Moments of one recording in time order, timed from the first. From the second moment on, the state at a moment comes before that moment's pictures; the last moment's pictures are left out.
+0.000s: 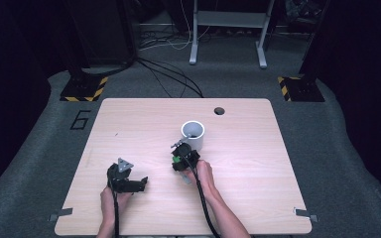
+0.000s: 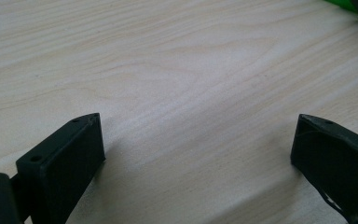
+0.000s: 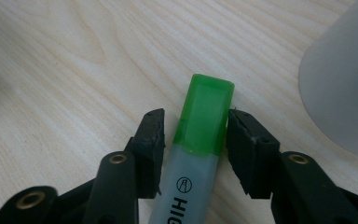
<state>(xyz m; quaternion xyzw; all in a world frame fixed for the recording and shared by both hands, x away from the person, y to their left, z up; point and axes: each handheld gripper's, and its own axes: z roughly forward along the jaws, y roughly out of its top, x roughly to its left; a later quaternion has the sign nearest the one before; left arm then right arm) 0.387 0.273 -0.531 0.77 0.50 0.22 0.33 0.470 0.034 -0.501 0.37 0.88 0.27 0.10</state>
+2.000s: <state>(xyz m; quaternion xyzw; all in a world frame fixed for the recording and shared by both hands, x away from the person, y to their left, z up) 0.387 0.273 -0.531 0.77 0.50 0.22 0.33 0.439 -0.076 -0.444 0.43 0.78 0.42 0.17</state>
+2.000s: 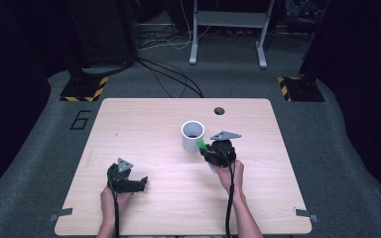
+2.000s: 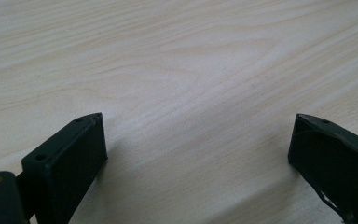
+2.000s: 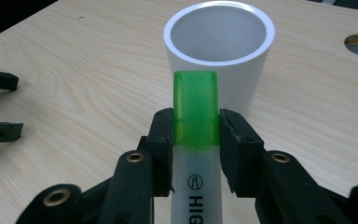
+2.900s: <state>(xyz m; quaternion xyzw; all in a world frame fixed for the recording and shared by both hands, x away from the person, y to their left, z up) 0.386 0.274 -0.530 0.77 0.50 0.22 0.33 0.458 -0.095 -0.427 0.45 0.74 0.45 0.21</state>
